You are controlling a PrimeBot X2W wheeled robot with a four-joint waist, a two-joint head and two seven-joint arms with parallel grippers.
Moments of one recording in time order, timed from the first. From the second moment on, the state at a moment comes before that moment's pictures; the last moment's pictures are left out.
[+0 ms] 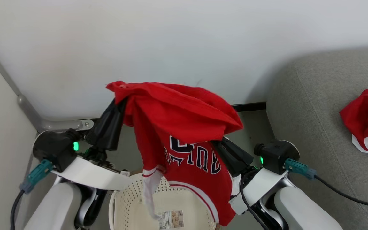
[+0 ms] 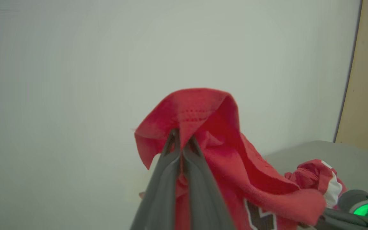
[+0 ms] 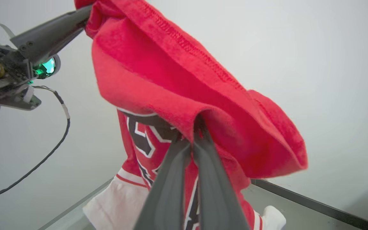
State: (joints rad) left arm -0.33 0.18 -0.34 -0.10 -0.50 -0.05 -0.19; right arm -0.34 -0.09 0.55 0.14 0.30 0.12 -0.26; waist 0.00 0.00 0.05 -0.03
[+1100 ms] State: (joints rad) left arm -0.09 0.28 -0.13 0.08 -0.52 0.05 -0.23; right arm -0.30 -0.12 0.40 0.06 0.29 0.12 -0.26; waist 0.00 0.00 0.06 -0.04
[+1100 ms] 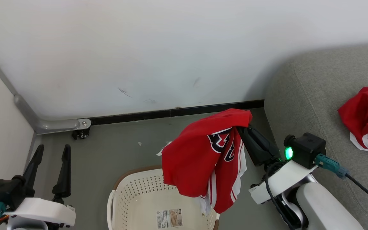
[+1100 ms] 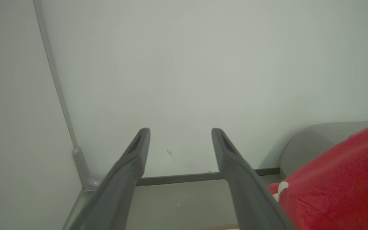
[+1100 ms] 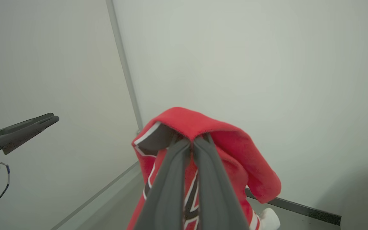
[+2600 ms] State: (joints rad) left arm -0.07 0.26 -0.14 0.10 -0.51 -0.01 -0.25; right arm -0.18 -0.08 0.15 -0.07 0.18 0.12 -0.26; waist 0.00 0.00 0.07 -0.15
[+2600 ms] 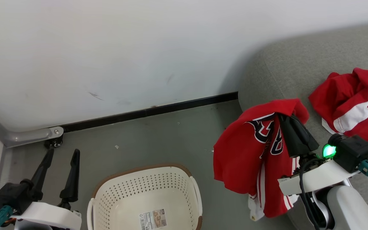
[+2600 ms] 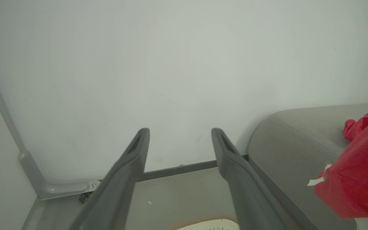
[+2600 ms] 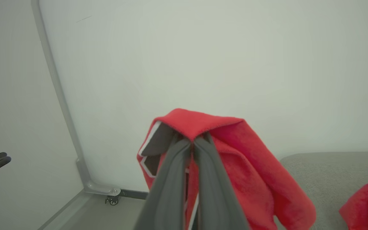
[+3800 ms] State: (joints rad) left arm -0.08 0.29 -0.08 0.09 -0.49 -0.02 -0.25; right arm -0.13 -0.06 0.16 -0.11 0.19 0.12 -0.26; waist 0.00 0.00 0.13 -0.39
